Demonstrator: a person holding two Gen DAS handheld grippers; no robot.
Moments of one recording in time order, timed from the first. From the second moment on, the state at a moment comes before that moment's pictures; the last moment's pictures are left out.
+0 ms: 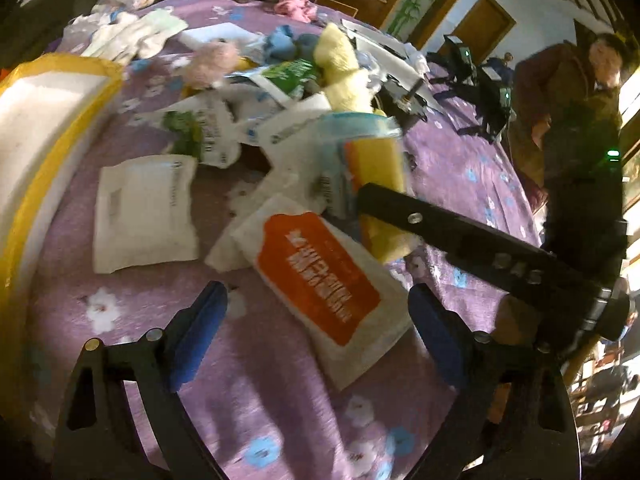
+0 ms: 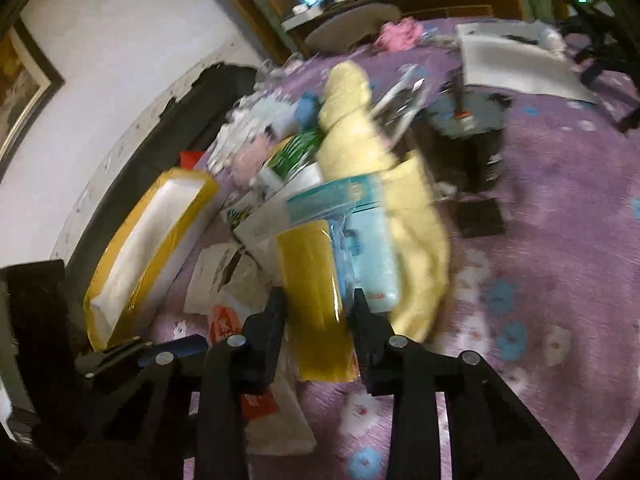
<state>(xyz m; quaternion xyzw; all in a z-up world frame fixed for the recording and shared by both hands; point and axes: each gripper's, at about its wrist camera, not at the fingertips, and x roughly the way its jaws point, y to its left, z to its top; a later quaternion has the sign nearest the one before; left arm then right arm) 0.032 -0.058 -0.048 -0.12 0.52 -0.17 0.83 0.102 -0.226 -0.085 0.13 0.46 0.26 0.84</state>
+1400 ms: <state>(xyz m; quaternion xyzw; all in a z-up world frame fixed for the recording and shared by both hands) -0.013 0.085 0.052 -0.18 0.43 -0.06 0.88 0.056 -0.203 -0.047 0.20 0.39 0.34 0.83</state>
